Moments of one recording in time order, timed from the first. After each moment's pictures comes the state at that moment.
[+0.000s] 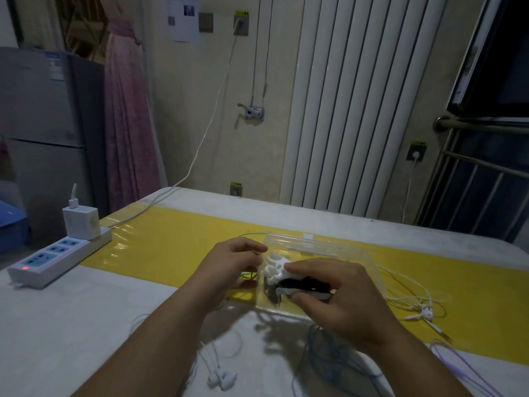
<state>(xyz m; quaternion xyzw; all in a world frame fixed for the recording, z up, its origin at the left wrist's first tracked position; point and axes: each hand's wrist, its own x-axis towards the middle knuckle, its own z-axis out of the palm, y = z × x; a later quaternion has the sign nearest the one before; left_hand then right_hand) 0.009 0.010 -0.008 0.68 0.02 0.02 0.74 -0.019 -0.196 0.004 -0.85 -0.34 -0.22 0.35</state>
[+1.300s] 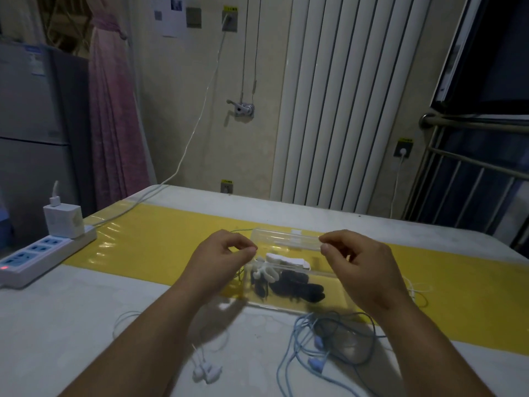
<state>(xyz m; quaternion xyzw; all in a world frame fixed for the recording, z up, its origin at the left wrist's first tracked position) 0.007 0.009 -0.012 0.82 -0.03 0.15 0.56 -0.003 -0.231 0.019 -0.87 -0.18 -0.29 0.35</state>
